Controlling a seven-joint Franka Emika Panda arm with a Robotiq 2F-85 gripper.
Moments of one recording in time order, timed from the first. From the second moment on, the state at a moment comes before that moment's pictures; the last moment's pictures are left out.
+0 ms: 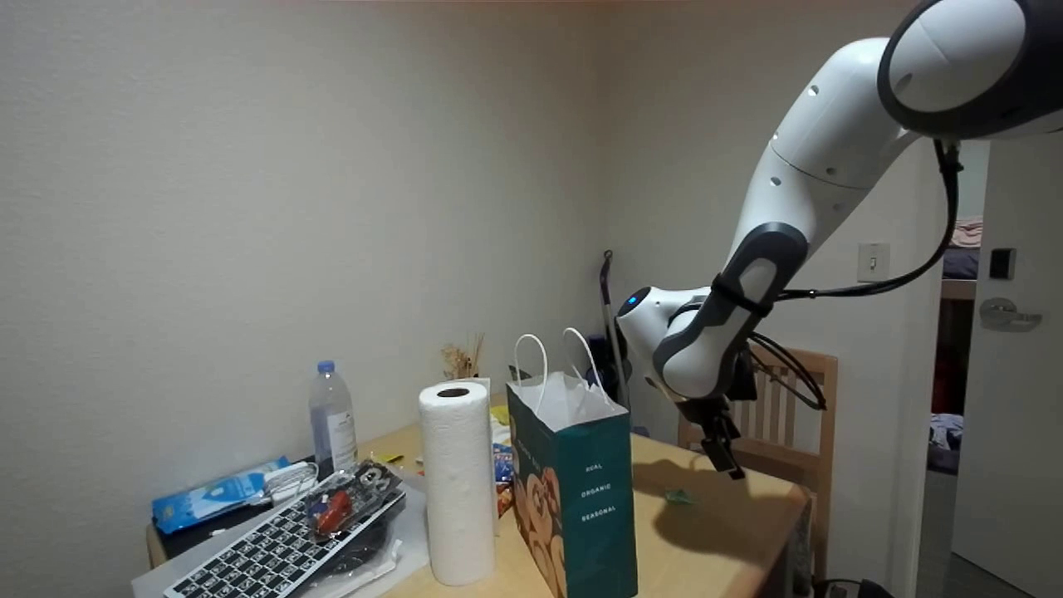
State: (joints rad) arm -0.05 0.55 -0.14 -1.91 -0.62 2.20 -0.23
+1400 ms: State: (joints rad) arm -0.15 0.82 -0.01 -1.66 -0.51 2.32 -0.83
